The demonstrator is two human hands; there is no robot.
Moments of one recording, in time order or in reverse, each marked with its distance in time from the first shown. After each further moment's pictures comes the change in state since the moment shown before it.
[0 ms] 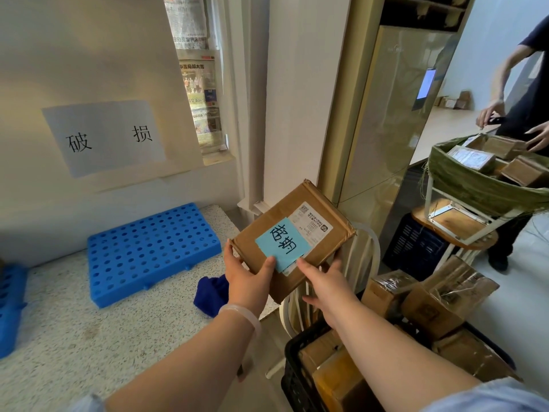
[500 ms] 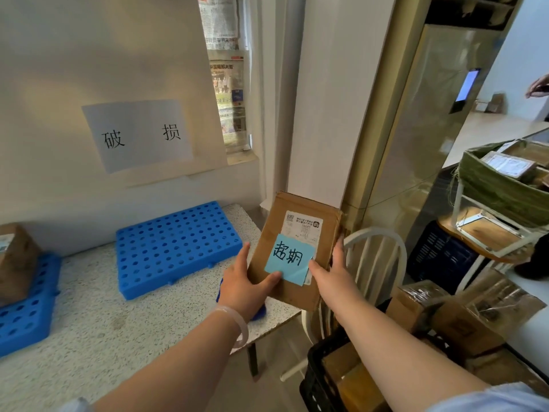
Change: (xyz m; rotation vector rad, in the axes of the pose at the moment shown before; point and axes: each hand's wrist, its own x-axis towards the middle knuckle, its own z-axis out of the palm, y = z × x) left_hand 0.026 -0.007 -0.071 0.449 -0.149 0.048; right_hand 0.008 -0.005 0.043 -0.374 -0.071 -0.128
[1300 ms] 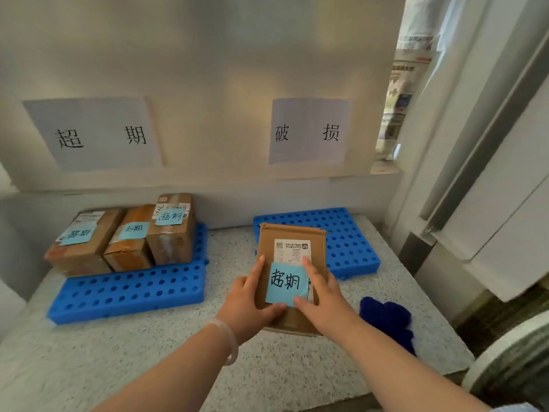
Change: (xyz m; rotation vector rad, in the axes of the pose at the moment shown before) left_hand 0.009 -0.174 -0.307 0.194 0.054 -0.077; right_hand -0.033 -0.054 0.345 -0.537 -0.541 -0.330
